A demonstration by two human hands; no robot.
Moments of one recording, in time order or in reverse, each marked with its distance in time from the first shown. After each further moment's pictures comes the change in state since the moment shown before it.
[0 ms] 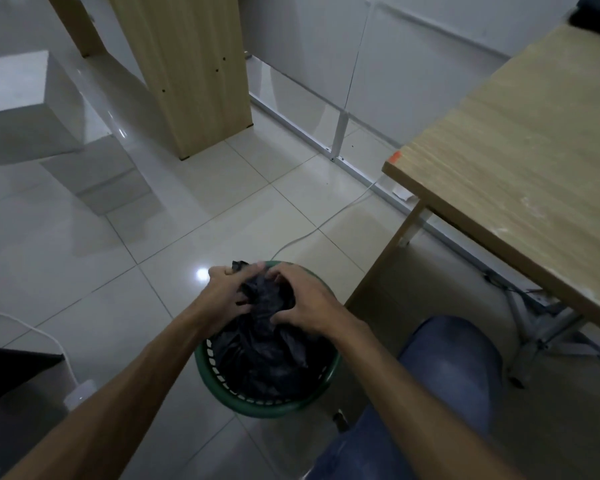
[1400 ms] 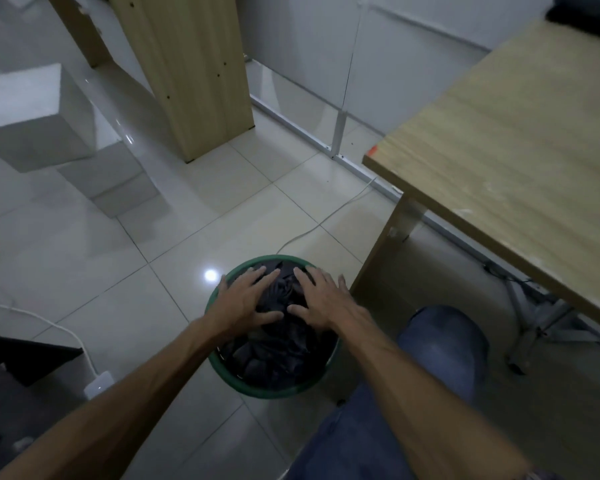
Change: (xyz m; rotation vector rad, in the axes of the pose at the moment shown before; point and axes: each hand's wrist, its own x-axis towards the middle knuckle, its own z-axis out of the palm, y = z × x) left_hand 0.013 -0.044 -0.013 1.610 -0.097 0.457; right_hand -0.017 0.027 0.003 -0.512 -0.180 0.230
